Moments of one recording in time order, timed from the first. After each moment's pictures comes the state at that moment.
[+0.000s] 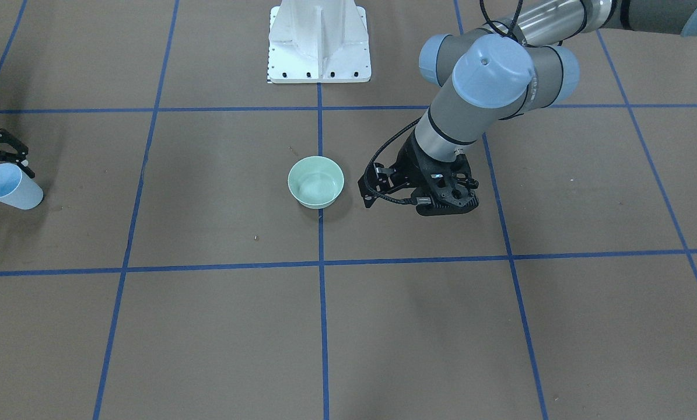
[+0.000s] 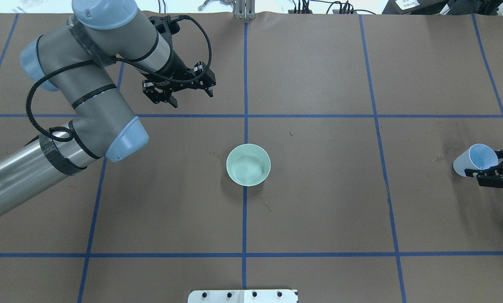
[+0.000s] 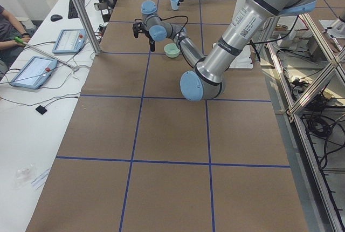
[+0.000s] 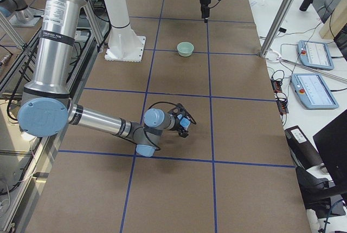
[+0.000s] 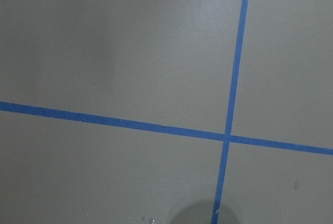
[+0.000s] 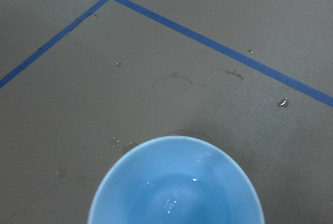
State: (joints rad) left arm -0.80 -2.29 -1.59 -1.77 -2.18 -1.29; right arm 0.94 -1.79 1.36 0.02 2.01 0.50
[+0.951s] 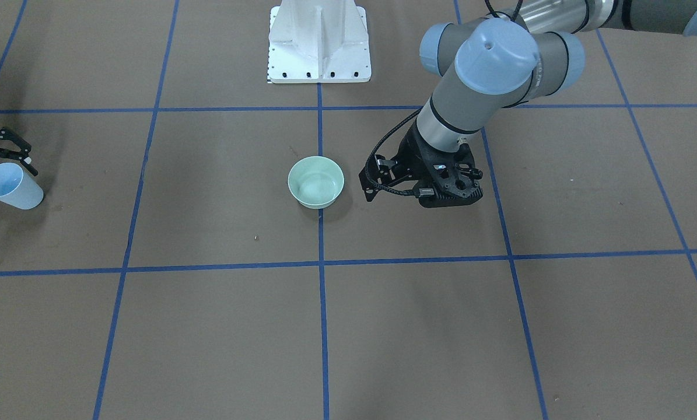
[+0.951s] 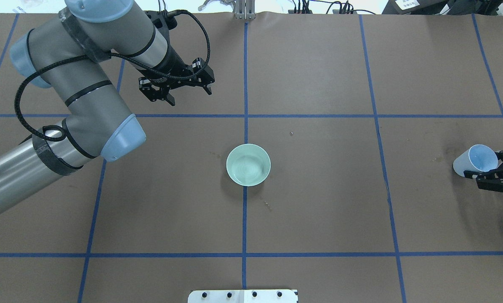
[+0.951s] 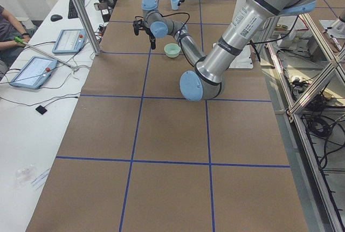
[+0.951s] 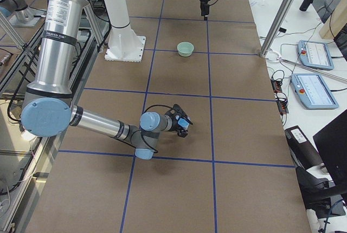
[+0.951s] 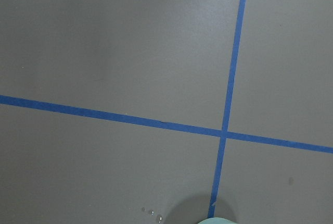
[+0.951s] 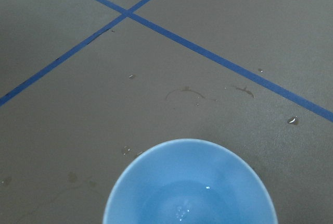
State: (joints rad) left arm -0.81 -2.29 -1.64 -1.71 -2.18 -1.29; right arm 0.89 -1.79 1.31 0.15 1.93 0.52
